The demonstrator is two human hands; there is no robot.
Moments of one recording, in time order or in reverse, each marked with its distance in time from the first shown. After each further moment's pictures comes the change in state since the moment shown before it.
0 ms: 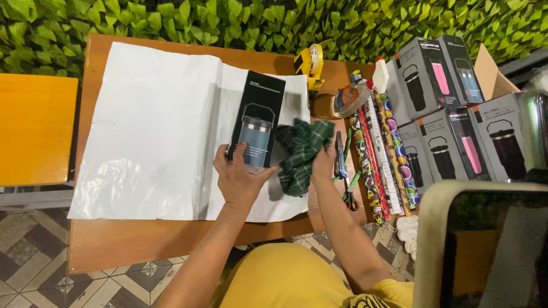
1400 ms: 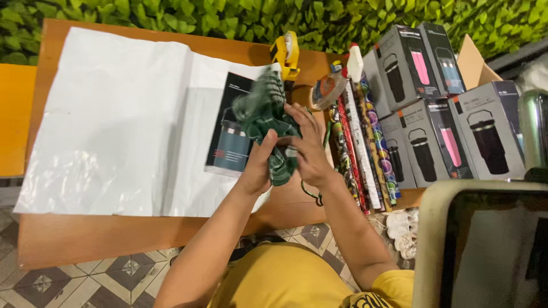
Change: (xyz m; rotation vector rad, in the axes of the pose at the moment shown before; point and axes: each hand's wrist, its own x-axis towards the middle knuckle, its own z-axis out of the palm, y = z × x) left_hand -0.001 0.098 0.062 -1.860 -0.603 -0.372; right_hand -0.013 -0.113 -0.033 -0.640 -0.873 -0.778
